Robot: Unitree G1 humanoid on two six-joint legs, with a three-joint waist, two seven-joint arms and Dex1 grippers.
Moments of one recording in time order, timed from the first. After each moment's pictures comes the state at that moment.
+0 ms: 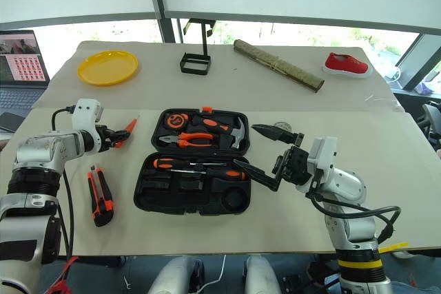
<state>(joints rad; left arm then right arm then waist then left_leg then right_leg) -0.73 0.70 0.07 0.56 -0.31 0.80 -0.50 -0.16 -0.46 -0.09 -0.22 0.57 -0.06 1.05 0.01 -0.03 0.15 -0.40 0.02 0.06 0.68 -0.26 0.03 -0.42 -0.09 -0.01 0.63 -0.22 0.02</state>
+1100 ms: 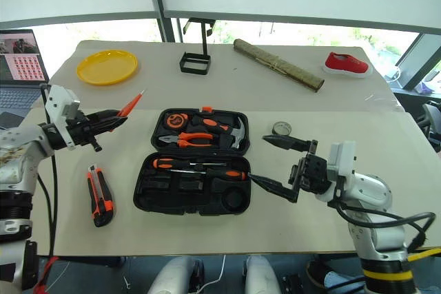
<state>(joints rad) -0.45 0.84 0.18 0.23 -0.42 0.21 -1.26 -0.03 -0.63 -0.16 -0.36 0.70 0.09 1.11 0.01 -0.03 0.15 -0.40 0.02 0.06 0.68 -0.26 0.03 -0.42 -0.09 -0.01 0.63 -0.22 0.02</state>
